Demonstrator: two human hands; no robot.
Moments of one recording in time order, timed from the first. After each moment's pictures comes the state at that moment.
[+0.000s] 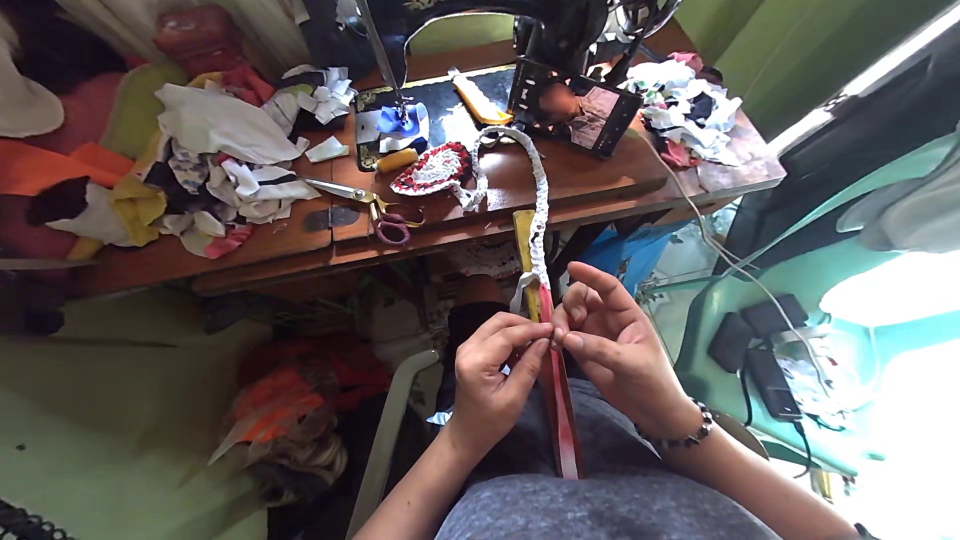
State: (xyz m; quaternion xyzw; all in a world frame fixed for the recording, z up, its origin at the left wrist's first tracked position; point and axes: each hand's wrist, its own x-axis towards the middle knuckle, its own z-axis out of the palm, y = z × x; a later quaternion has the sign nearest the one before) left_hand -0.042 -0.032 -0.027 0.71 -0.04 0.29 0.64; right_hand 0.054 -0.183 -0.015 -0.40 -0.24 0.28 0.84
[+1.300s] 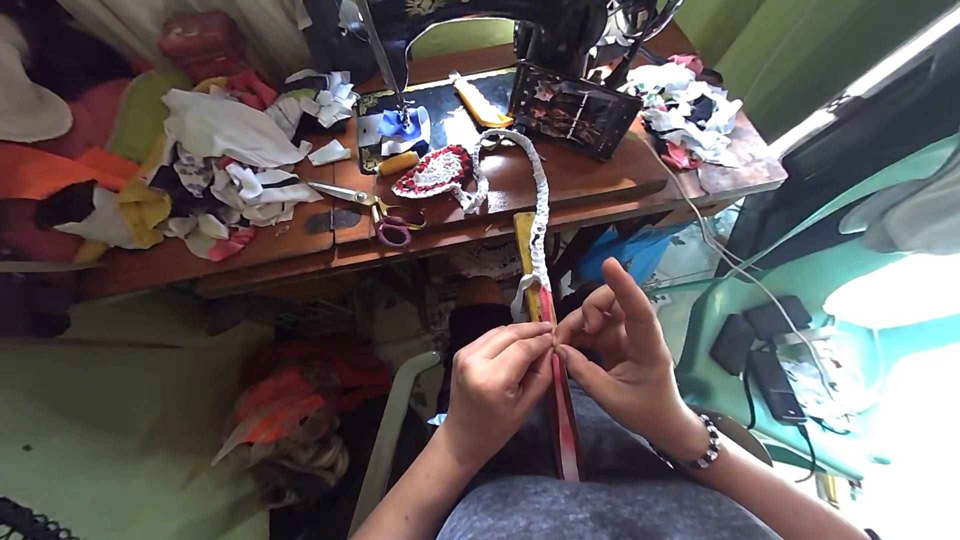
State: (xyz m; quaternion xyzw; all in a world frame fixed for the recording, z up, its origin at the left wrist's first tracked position) left_hand -0.043 -0.029 -0.018 0.84 -0.07 0.33 0.43; right_hand 0.044 -0.186 -0.013 -0.58 -0.39 0.08 0.71
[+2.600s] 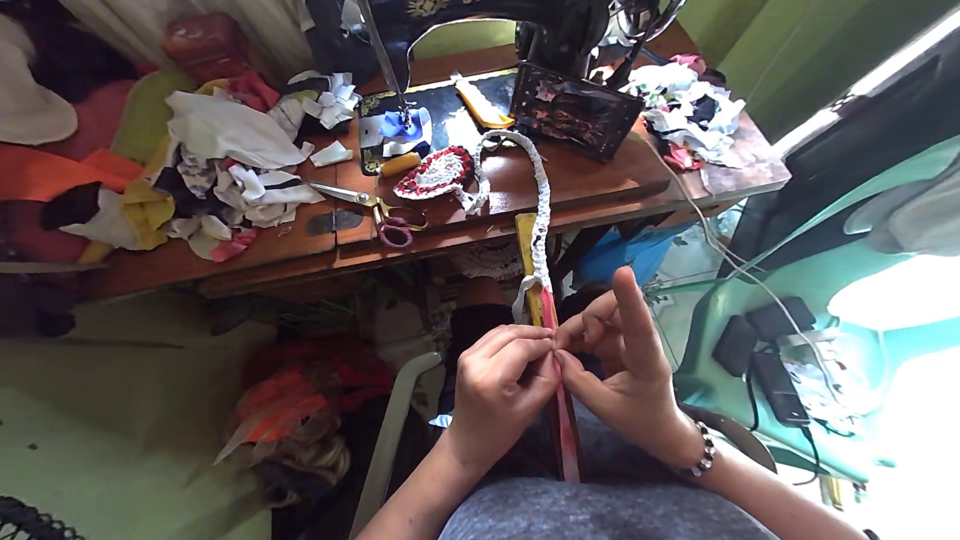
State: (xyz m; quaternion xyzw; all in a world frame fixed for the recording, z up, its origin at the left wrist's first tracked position) left_hand -0.043 -0.033 -0.018 0.81 -0.05 0.33 0.47; right_hand 0.038 -0.182 -0.017 -0.62 -0.40 0.02 0.67
